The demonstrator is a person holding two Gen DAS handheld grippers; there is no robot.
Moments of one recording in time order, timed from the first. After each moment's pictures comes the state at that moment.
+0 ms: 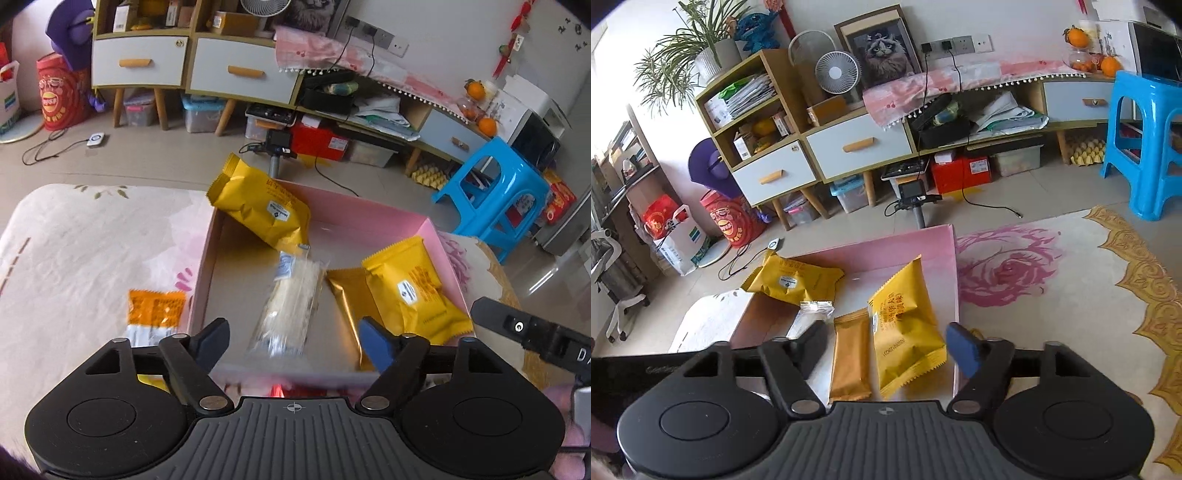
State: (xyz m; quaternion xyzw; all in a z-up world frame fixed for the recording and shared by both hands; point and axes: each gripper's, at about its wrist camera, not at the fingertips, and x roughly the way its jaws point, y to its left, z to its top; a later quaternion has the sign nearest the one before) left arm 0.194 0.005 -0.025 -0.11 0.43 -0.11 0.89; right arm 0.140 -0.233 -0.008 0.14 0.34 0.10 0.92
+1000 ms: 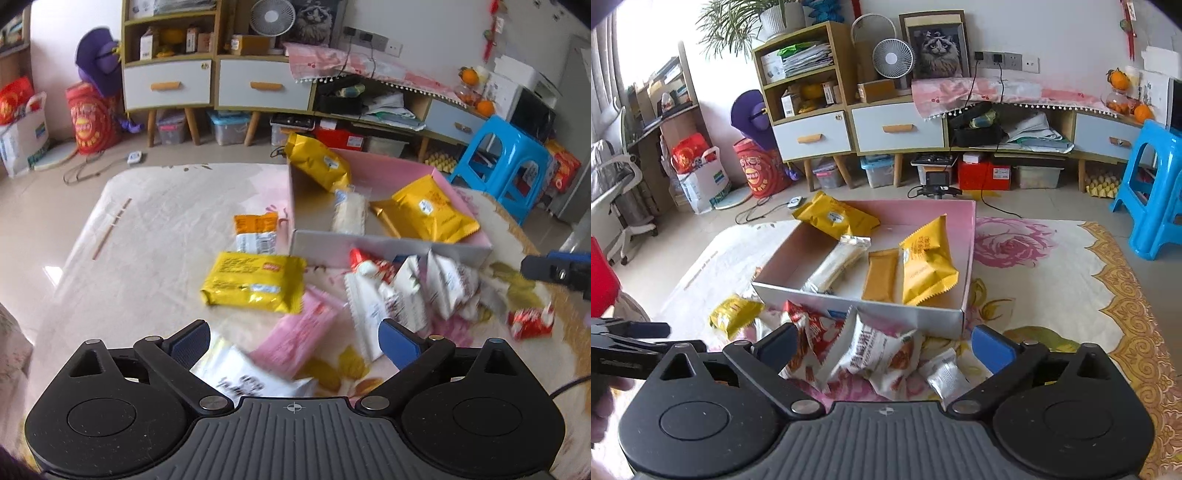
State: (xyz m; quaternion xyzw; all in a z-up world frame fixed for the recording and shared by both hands) left arm 0.066 0.064 -0.029 -0.03 0.40 -0.09 0.91; right arm 0.056 -0.206 0.004 0.03 0.35 0.13 0.93
